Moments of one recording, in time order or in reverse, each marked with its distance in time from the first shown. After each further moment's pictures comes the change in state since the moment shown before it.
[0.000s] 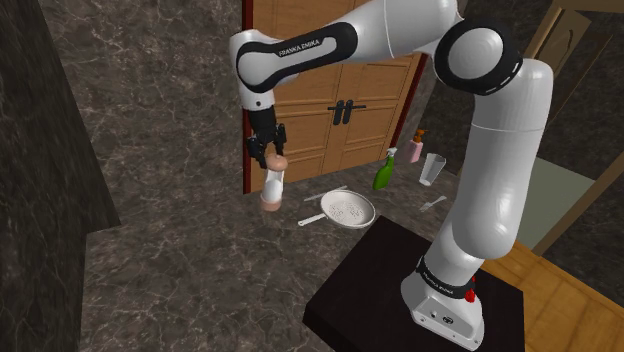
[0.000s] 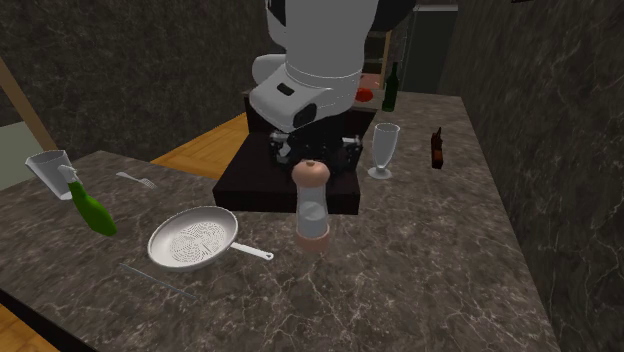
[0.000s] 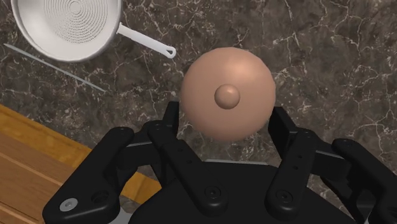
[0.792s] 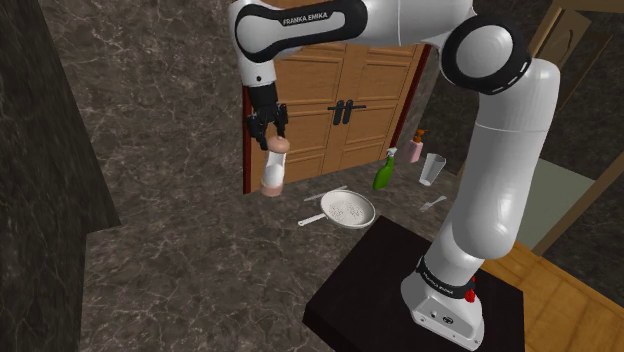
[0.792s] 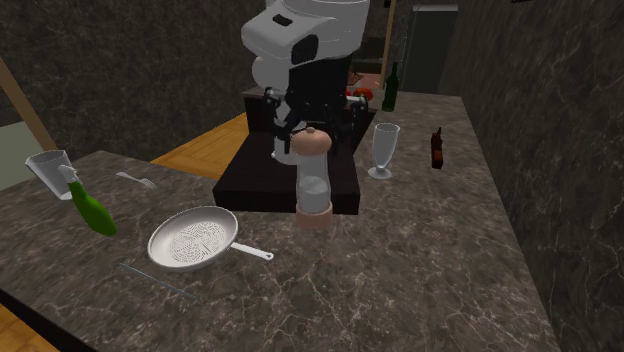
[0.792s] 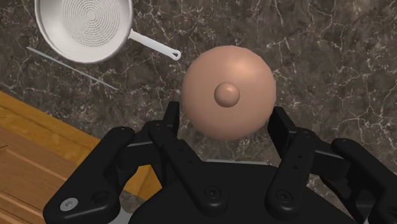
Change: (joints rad) arm 0.002 -0.031 0.003 0.116 0.007 -0.147 -0.007
